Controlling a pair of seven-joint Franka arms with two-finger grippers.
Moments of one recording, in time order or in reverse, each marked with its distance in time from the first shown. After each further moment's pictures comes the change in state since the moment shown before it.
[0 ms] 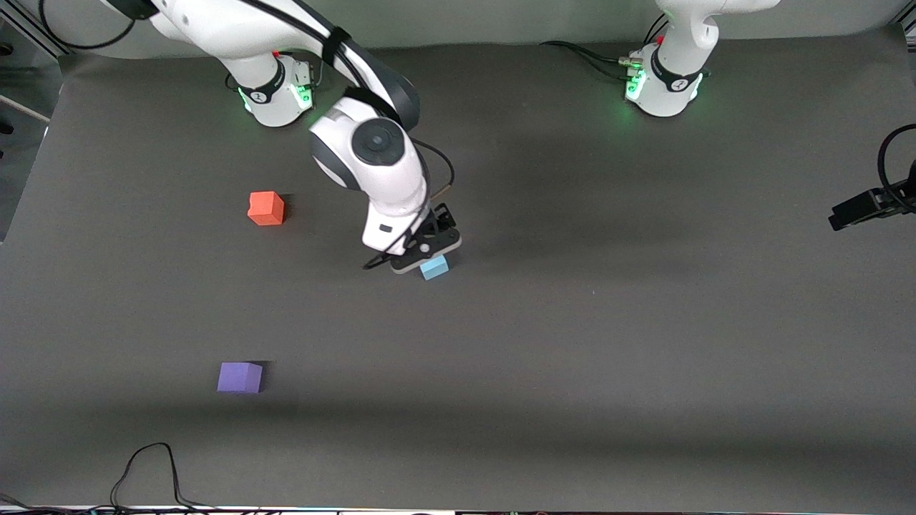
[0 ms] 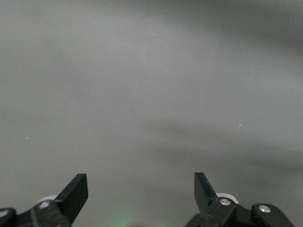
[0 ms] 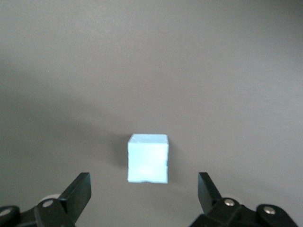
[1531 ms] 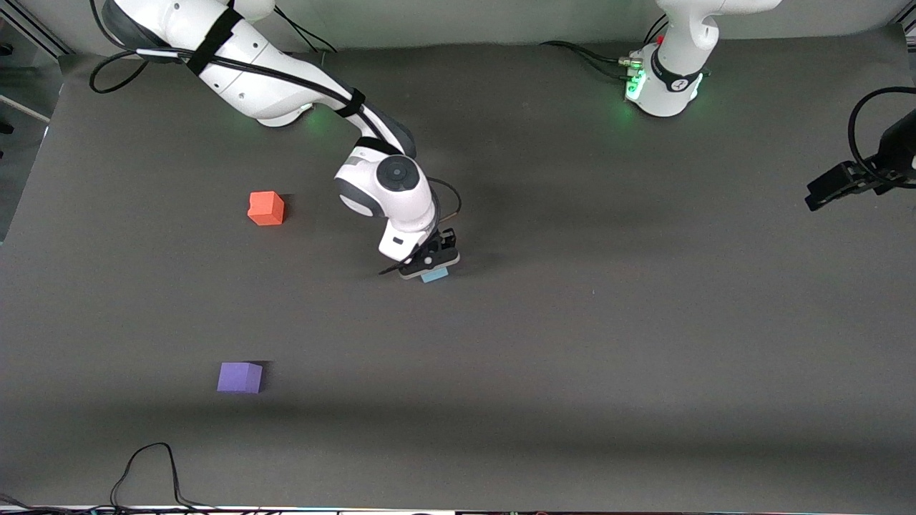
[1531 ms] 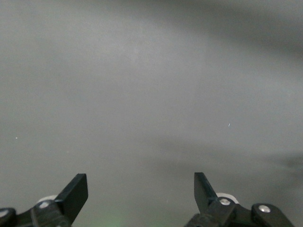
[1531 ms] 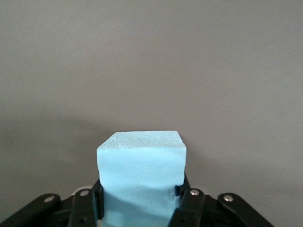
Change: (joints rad) left arm -0.049 -0.134 0.021 -0.165 -0.003 0.102 -0.041; right arm -0.042 0.127 -0.005 -0.169 -0.262 0.277 0.329
